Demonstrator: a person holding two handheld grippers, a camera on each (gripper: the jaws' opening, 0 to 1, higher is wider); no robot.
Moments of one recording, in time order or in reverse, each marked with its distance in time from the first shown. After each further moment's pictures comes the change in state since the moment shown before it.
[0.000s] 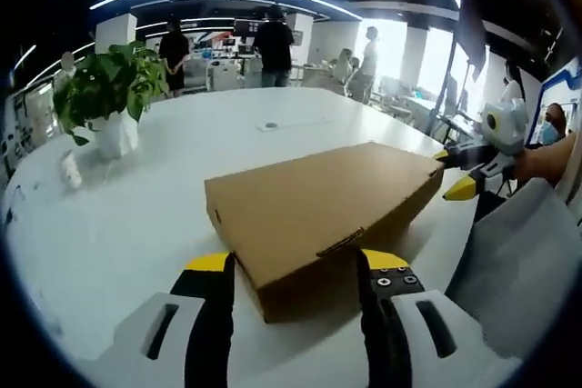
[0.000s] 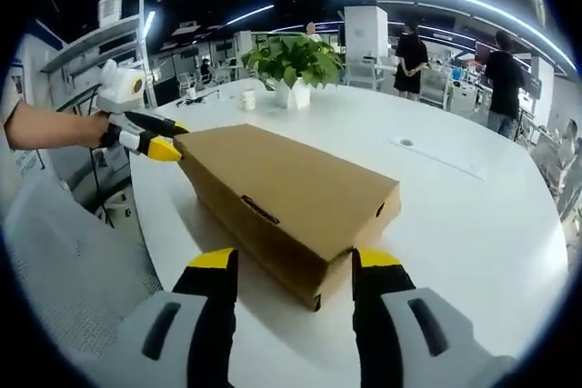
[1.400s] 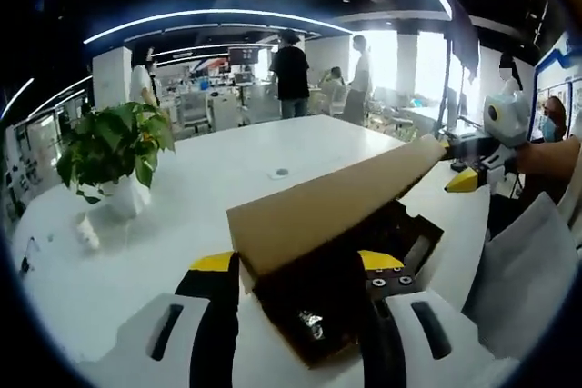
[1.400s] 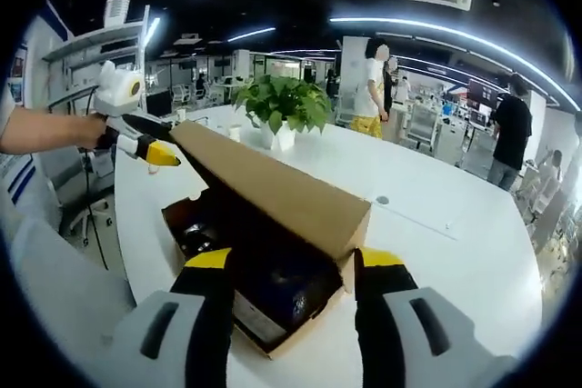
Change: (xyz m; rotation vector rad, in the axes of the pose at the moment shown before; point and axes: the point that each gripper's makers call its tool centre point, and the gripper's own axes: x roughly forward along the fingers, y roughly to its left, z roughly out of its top) left arm -0.005 0.030 0.090 0.110 -0.102 0.064; right arm -0.008 -0.035 0.092 -0.080 -0.122 -0.075
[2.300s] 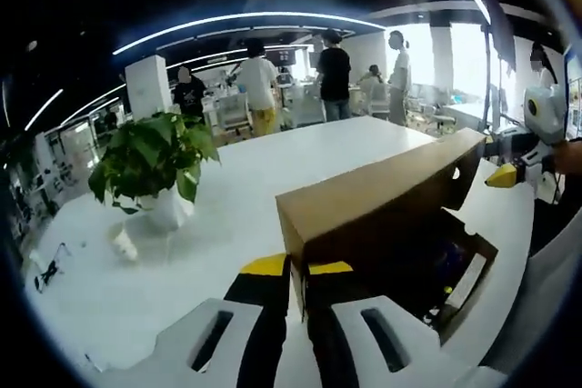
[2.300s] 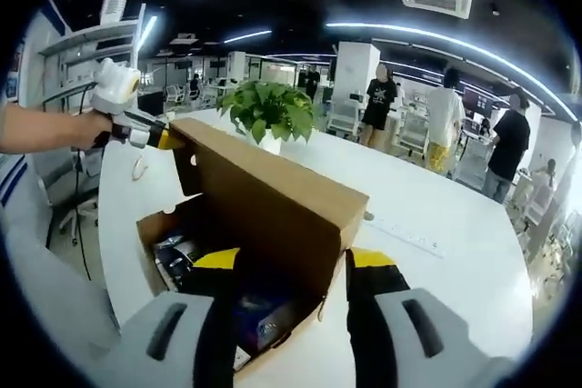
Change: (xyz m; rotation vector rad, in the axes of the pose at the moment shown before) left arm 0.028 0.062 0.026 -0.035 -0.003 0.201; right arm 0.022 -0.040 0.023 -0.021 -0.021 -0.042
